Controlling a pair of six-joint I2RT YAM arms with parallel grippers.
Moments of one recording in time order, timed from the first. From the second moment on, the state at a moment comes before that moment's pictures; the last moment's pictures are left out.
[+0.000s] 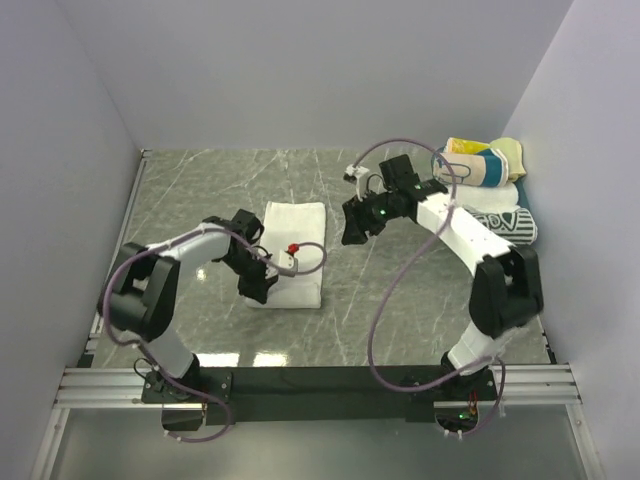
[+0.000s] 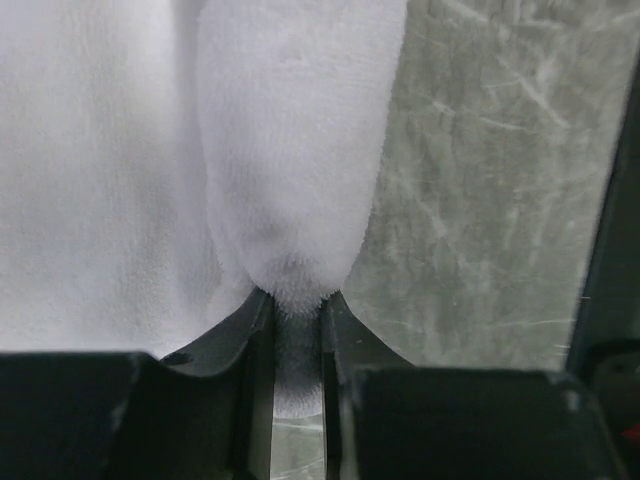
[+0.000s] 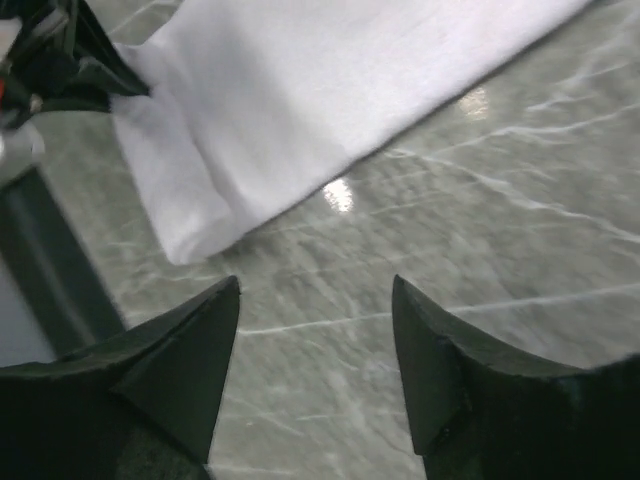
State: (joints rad) left arm -0.41 1.62 0.95 -0.81 0.57 1.08; right arm 0.38 1.73 1.40 -0.70 -0.65 -0.23
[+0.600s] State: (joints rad) left arm -0.33 2.12 1.45 -1.32 0.70 0.99; right arm 0.70 1.35 1.02 -0.50 -0.37 -0.40
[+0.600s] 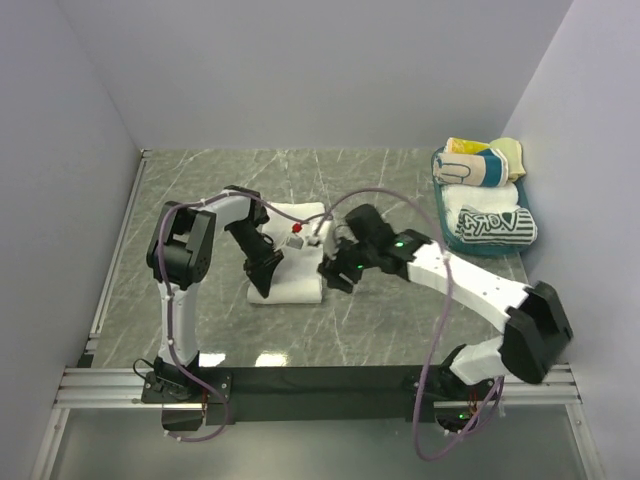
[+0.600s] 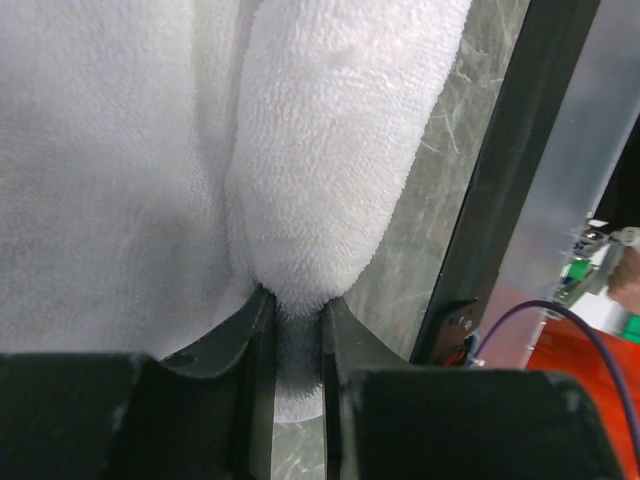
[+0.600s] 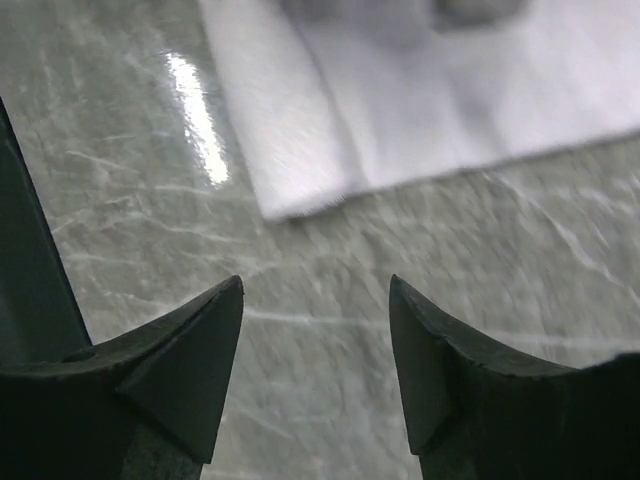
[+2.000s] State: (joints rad) left arm 0.22 1.87 1.31 -1.06 0.97 0.83; right arm 0.80 2.20 1.65 -0.88 -0.75 -0.55
